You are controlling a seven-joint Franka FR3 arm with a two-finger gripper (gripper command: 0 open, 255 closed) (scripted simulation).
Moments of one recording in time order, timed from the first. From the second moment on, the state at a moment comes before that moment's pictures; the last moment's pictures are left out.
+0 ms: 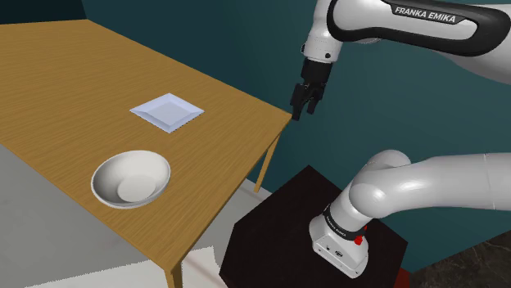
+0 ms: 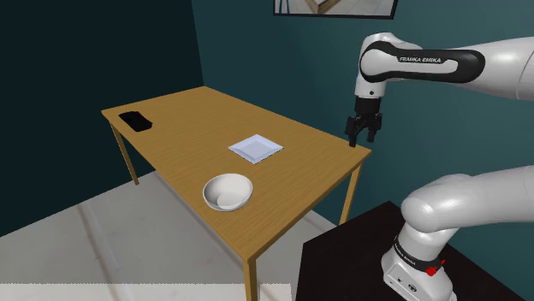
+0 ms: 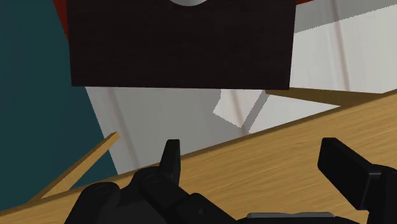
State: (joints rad) arm 0.00 -0.76 0.01 -2.45 0.09 1.52 -0.04
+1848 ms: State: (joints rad) arm 0.15 0.06 0.36 -2.03 0.17 1.97 0.41
